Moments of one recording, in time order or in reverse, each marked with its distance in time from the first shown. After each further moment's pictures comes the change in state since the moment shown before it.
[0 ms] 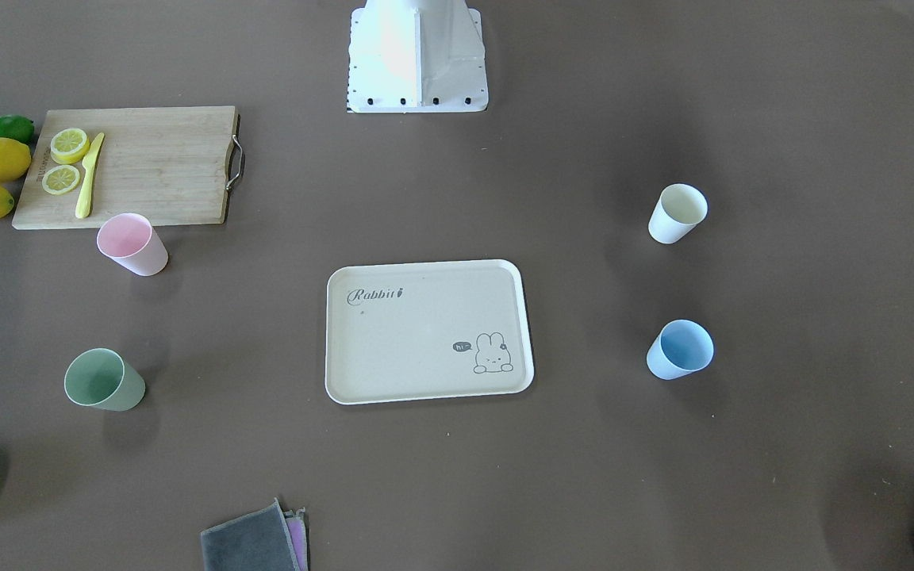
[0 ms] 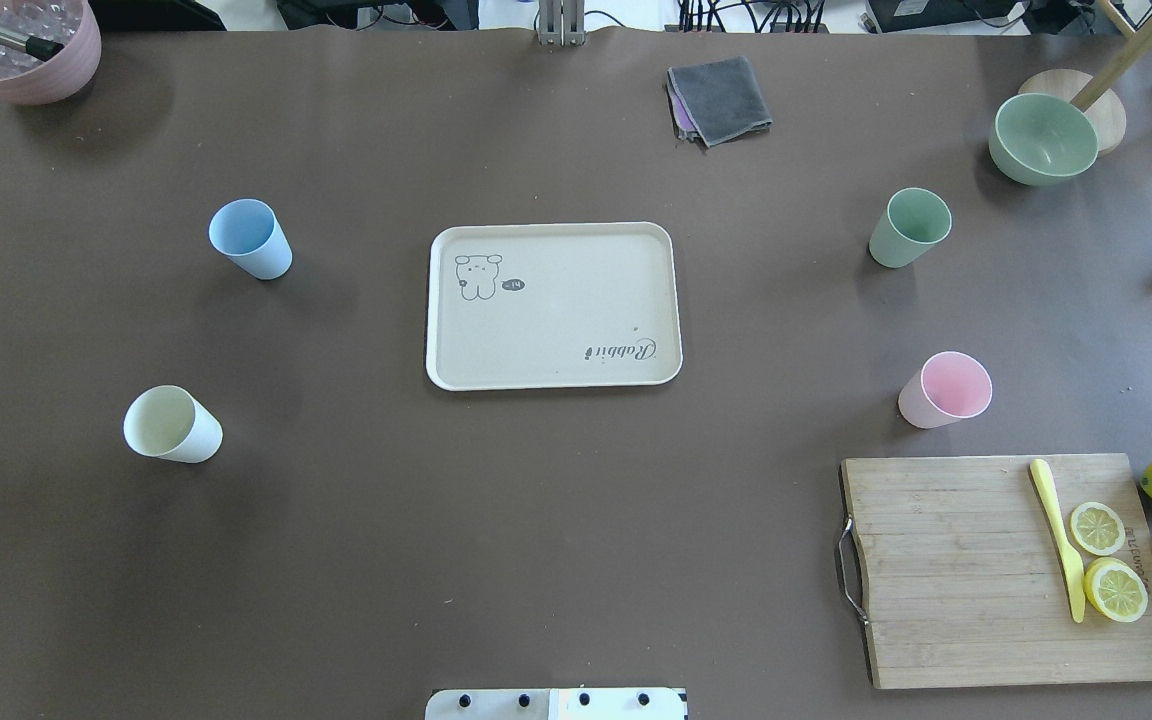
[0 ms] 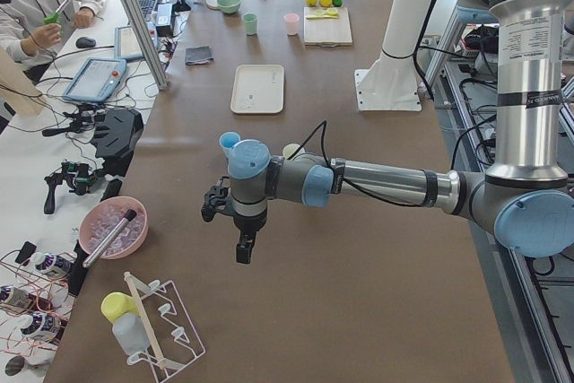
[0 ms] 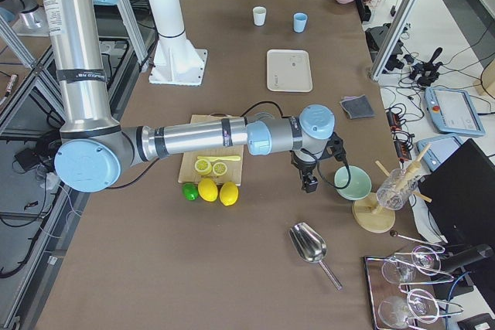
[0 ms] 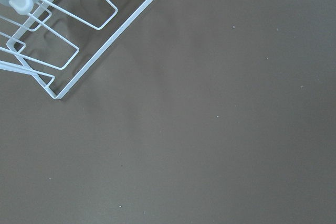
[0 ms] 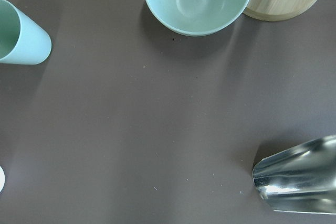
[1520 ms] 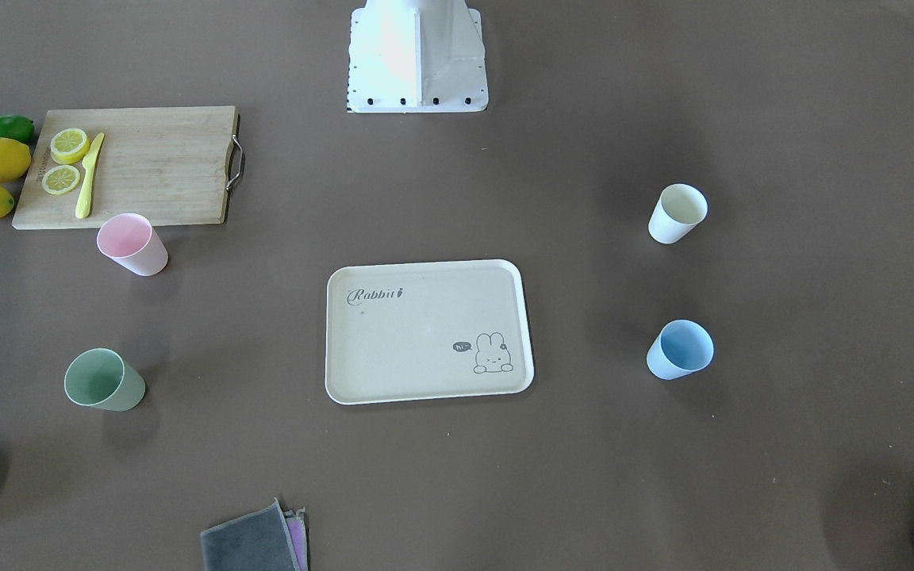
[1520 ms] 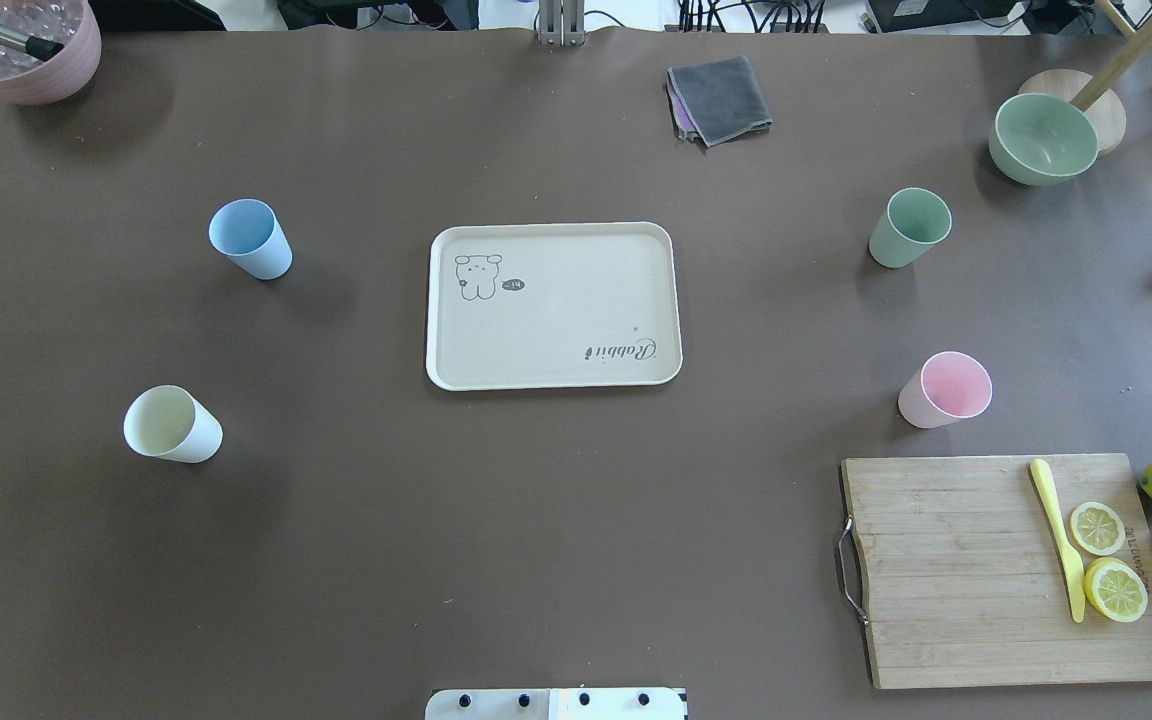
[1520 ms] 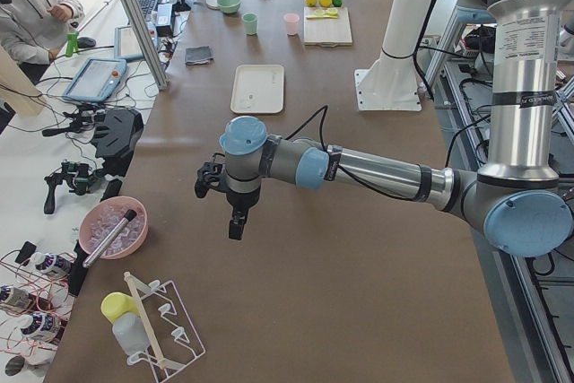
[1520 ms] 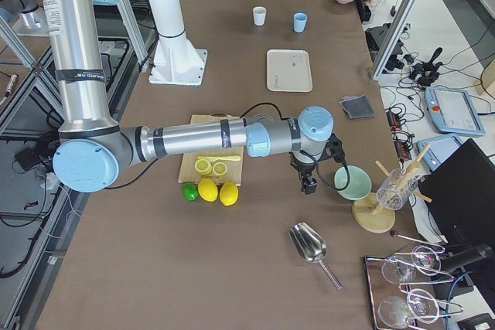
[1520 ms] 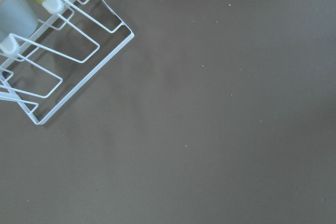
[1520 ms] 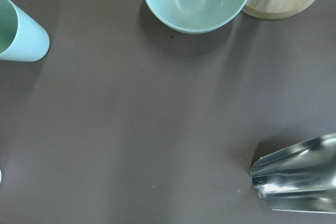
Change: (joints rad) left arm 0.004 -0.034 -0.062 0.003 -0.056 -0.088; right arm 0.000 -0.008 -0.002 0.012 -0.003 -0.003
